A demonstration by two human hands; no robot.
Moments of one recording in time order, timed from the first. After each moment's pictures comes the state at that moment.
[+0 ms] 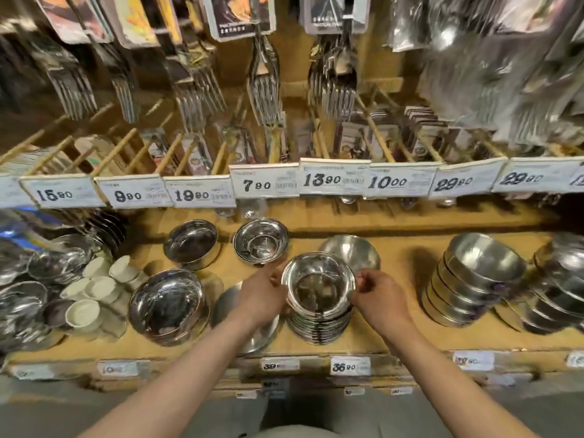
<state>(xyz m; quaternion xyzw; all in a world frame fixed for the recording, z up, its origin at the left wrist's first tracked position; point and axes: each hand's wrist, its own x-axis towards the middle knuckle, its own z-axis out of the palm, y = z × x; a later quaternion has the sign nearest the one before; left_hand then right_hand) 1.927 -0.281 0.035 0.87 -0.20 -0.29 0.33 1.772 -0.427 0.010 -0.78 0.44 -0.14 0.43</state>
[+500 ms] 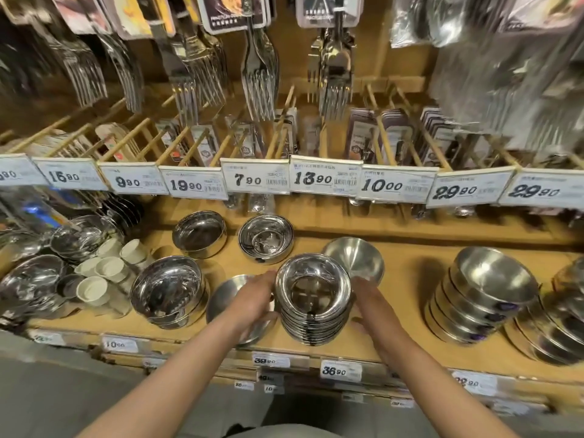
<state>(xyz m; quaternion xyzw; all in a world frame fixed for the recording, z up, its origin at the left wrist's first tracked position) 1.915 -0.280 0.015 0.76 -0.03 -0.40 0.51 1.765 -0.438 -0.006 -0.57 0.41 -0.04 0.71</state>
